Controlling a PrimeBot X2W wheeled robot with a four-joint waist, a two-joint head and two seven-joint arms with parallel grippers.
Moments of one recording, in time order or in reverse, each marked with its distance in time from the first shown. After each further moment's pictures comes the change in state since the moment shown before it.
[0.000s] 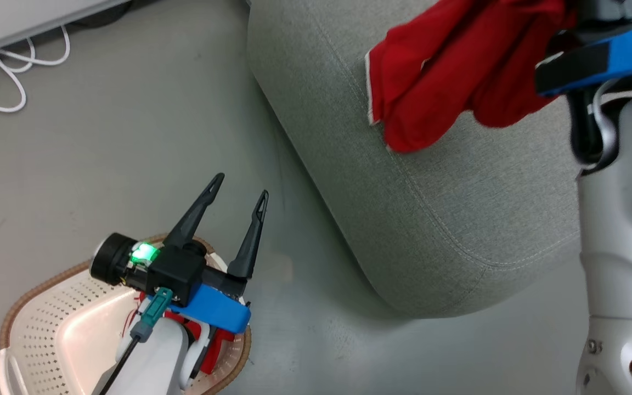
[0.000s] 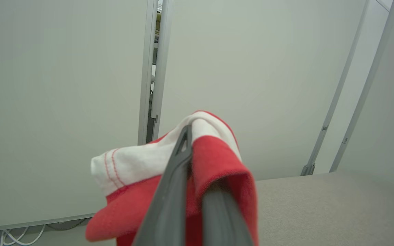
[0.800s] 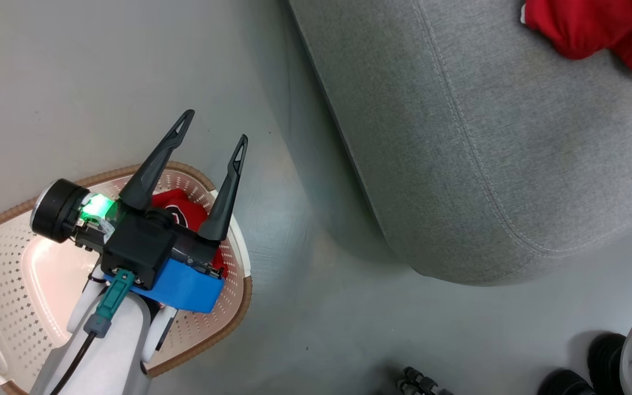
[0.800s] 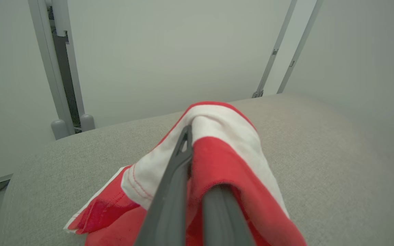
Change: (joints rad) left arm -0.063 0.126 0.007 -0.281 0.026 0.003 0.110; right arm -0.132 -0.093 -0.374 0.193 -0.060 0.000 0.027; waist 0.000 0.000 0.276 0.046
